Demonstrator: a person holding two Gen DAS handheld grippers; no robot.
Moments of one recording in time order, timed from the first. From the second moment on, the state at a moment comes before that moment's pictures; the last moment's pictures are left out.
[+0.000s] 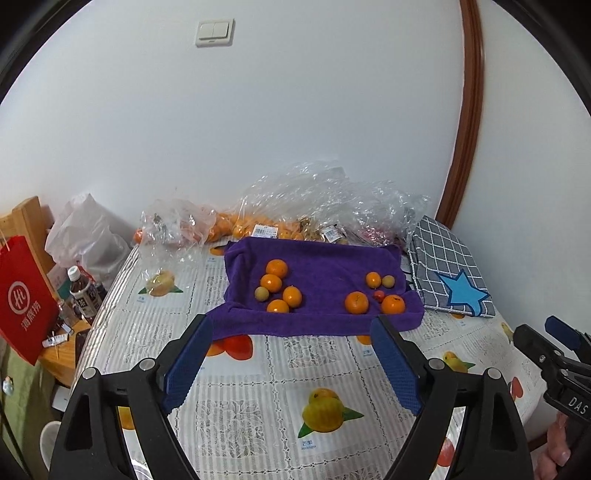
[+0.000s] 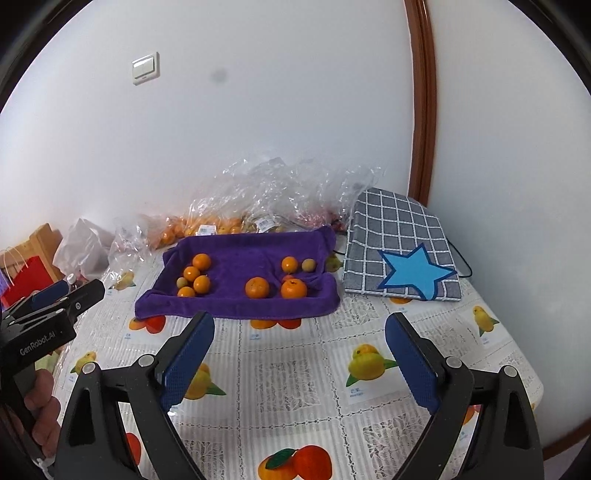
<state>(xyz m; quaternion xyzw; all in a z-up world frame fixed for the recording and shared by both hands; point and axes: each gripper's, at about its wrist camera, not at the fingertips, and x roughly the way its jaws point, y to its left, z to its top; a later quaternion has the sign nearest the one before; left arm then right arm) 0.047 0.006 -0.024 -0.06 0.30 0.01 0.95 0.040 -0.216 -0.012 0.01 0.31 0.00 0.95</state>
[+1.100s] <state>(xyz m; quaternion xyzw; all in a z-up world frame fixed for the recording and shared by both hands) 0.051 0.006 -0.035 -0.06 0.31 0.01 0.95 0.039 -0.219 -0.014 0.01 0.31 -0.01 0.95</state>
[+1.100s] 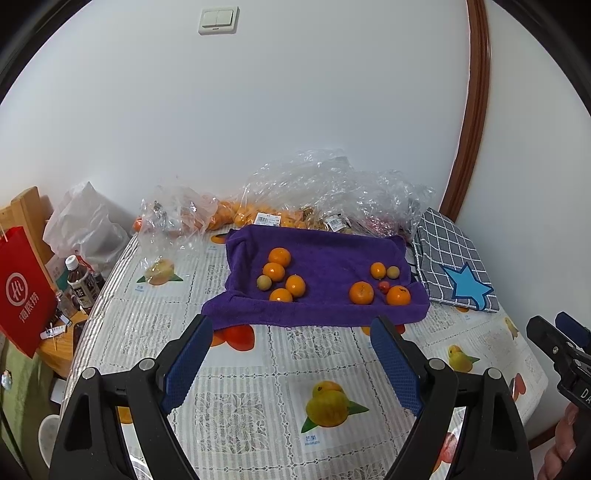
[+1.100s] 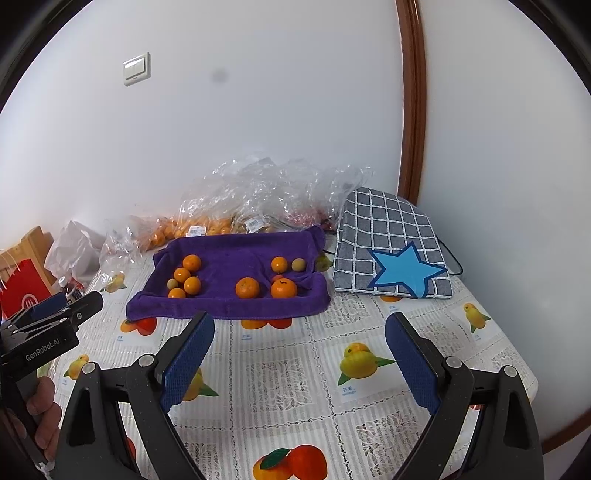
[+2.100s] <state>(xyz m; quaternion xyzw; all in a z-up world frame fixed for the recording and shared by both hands) 0.050 0.006 -0.034 -0.06 0.31 0.01 0.95 0.035 -0.220 -0.010 0.00 0.31 -0.02 0.95</state>
